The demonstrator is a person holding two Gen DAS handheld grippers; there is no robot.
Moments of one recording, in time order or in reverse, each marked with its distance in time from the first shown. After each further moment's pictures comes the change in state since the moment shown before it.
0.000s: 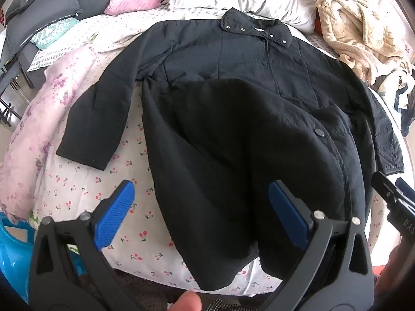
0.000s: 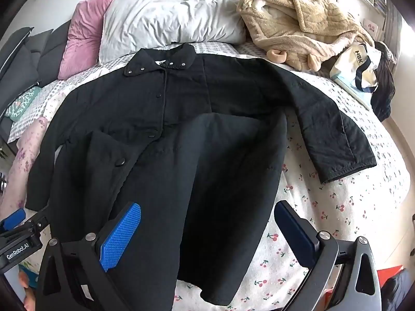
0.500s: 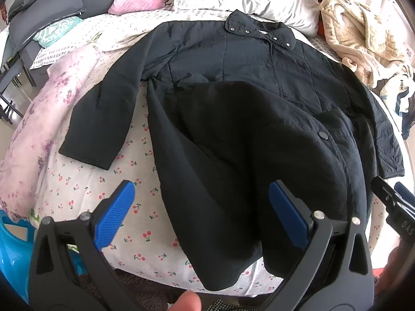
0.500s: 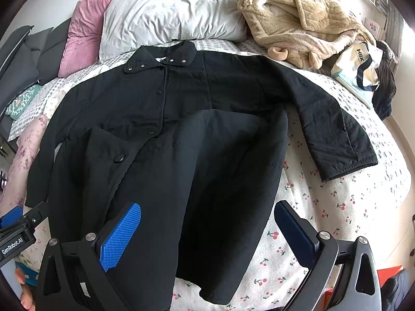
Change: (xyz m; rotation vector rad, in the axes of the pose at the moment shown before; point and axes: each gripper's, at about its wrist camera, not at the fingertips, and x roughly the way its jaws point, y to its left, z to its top) left arm -0.002 0.009 0.000 -0.017 -0.004 -0.002; right arm 0.002 -0.003 -0.001 -0.002 0.014 0.008
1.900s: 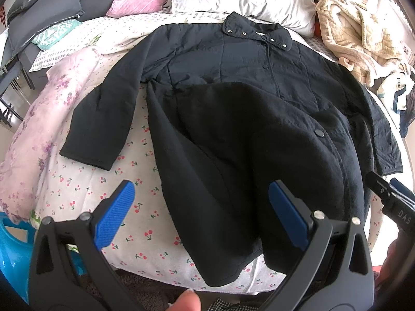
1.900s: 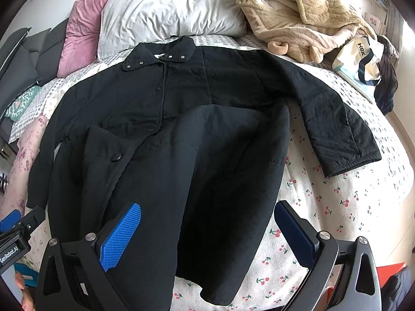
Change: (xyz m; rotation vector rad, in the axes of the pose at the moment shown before) left arm -0.006 0.000 -0.003 0.013 -0.010 -0.008; right arm 0.005 -0.002 0.000 0.013 0.021 0.013
